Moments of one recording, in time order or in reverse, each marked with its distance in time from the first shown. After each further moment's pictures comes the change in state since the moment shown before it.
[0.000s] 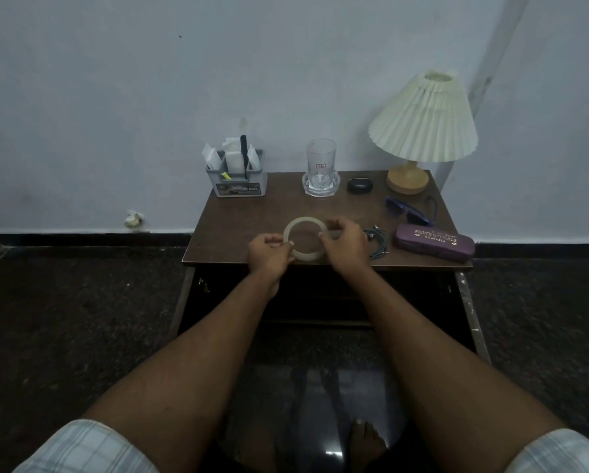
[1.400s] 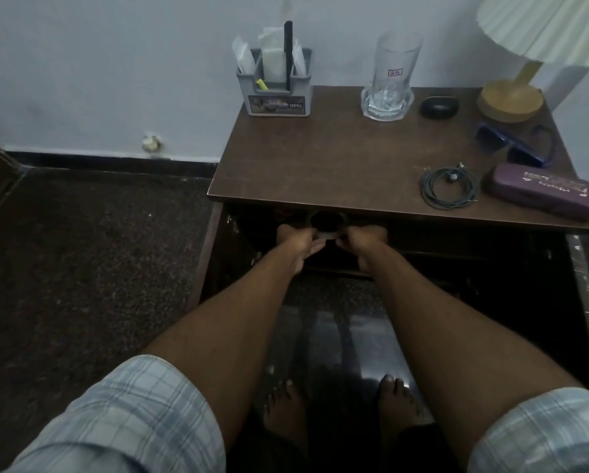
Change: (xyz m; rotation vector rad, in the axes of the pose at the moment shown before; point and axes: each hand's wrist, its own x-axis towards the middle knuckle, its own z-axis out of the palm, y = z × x) left_hand 0.059 -0.115 -0.032 -0.139 -0.062 -0.437; right_hand -0.010 0.083 0.133 0.484 -0.134 0.799
